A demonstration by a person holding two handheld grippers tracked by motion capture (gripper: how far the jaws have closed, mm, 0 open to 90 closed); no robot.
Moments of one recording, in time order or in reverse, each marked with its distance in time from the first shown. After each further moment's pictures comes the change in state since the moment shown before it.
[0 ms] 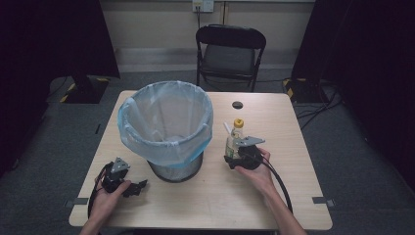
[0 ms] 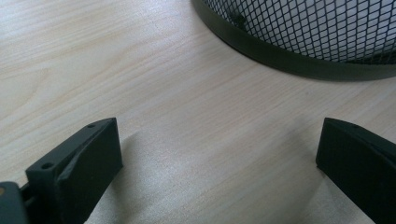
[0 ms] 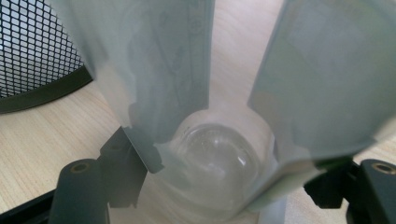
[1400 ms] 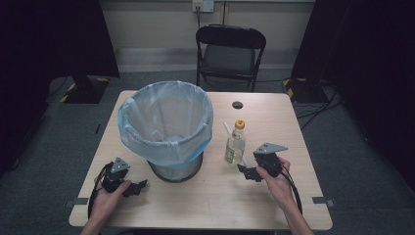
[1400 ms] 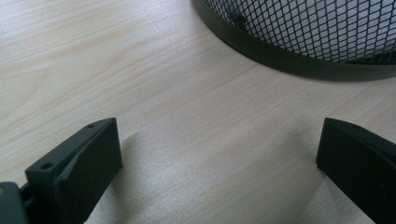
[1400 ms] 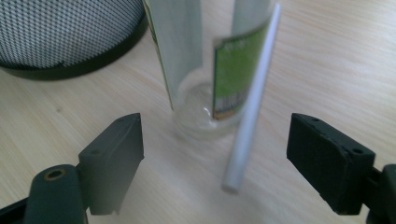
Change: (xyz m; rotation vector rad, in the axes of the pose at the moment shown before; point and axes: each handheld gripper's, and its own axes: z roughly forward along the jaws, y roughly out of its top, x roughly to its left) left arm 0.000 0.000 0.000 0.000 0.000 -0.002; right arm -0.005 -0.015 -0.065 0.004 0.034 0.044
